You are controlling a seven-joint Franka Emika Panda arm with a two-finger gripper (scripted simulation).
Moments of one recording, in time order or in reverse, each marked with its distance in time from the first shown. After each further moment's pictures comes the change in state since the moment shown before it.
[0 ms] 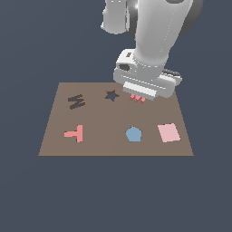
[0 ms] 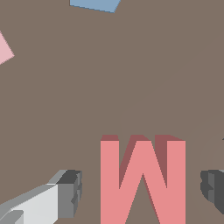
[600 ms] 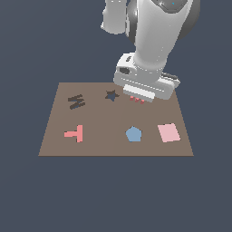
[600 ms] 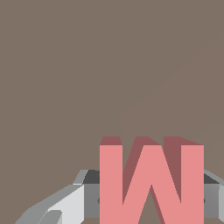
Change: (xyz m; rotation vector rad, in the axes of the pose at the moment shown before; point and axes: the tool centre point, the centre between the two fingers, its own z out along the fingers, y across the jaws) arm -0.001 -0.001 0.013 0.000 0.000 0.001
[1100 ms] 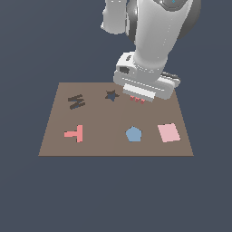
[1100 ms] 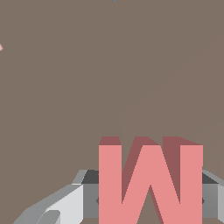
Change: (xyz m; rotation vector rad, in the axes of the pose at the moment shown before) arm 0.000 0.000 -0.003 0.000 0.000 0.001
